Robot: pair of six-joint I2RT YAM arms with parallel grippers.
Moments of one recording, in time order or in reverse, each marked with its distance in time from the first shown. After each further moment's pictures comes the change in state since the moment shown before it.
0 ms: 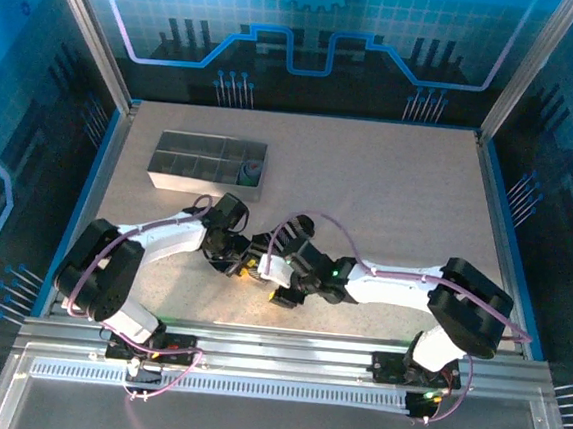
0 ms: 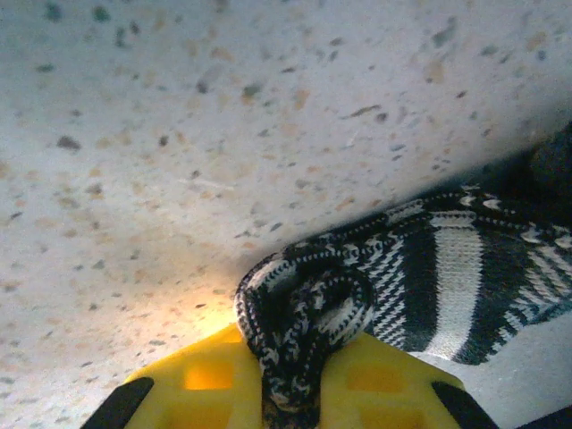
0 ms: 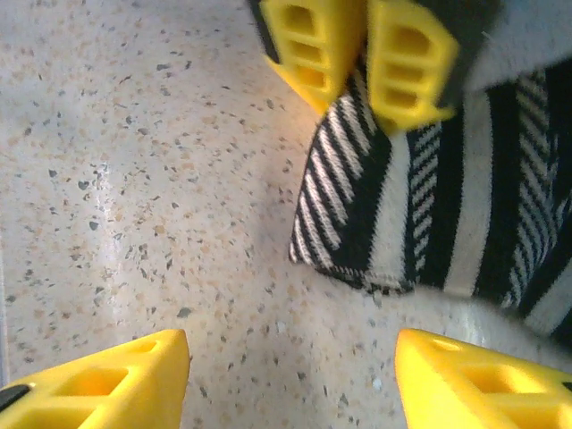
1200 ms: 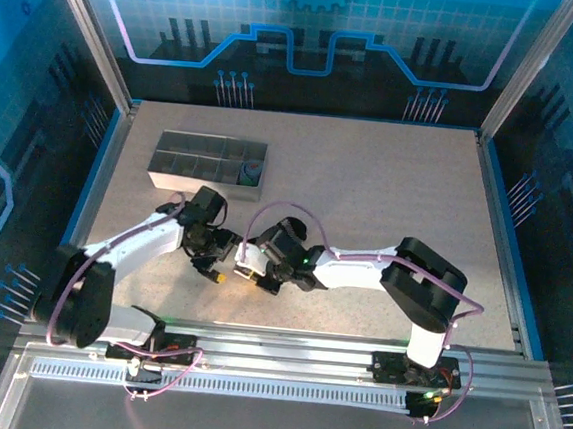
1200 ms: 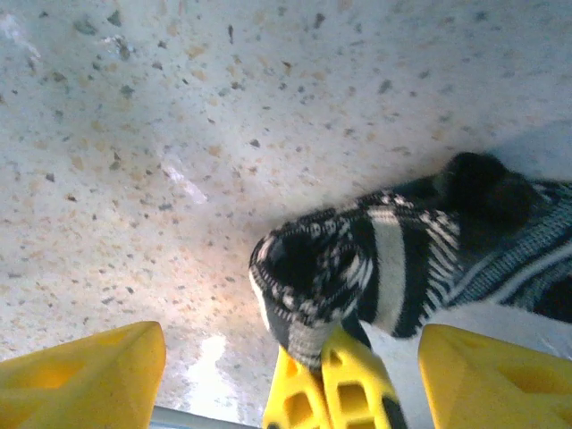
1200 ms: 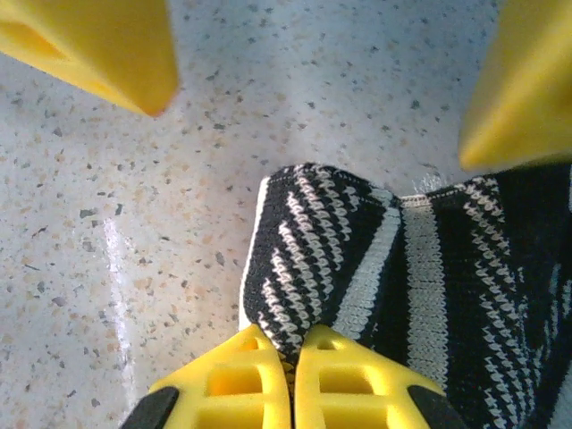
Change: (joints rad) left arm 0.130 -0.217 -0.024 -0.158 0.006 -0.051; right arm -0.039 0.265 0.211 0.053 -0.087 0.058
